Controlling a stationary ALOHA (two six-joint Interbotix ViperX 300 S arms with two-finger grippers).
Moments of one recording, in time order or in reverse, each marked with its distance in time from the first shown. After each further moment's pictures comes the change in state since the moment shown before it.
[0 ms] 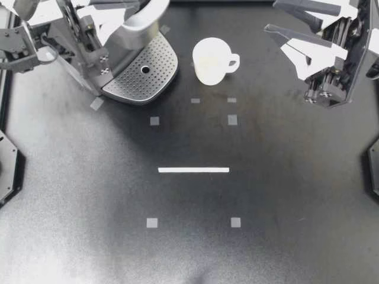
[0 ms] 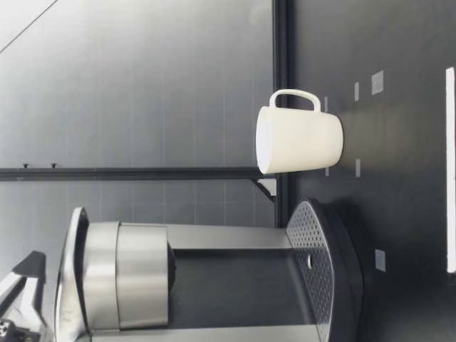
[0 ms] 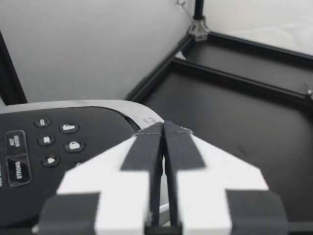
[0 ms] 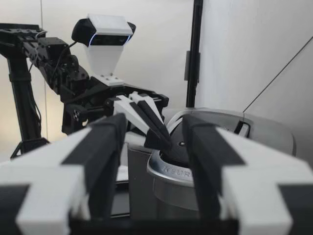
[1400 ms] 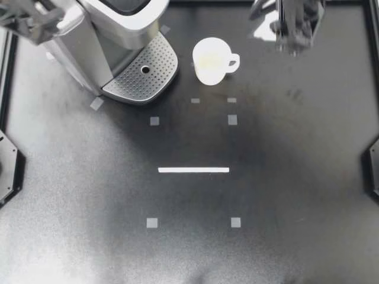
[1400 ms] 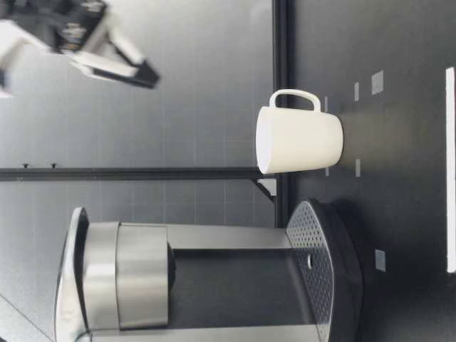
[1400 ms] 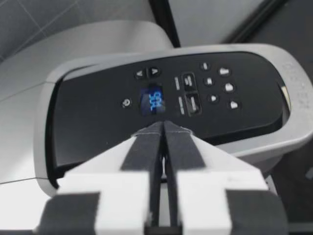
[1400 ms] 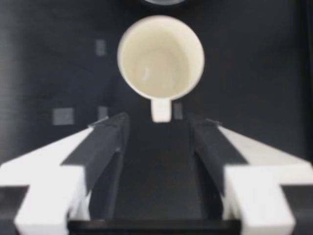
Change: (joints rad) left arm -0.087 -0.121 -0.264 -0.884 0.750 1.063; right arm -0.442 0.451 -0.532 0.376 1.499 -0.767
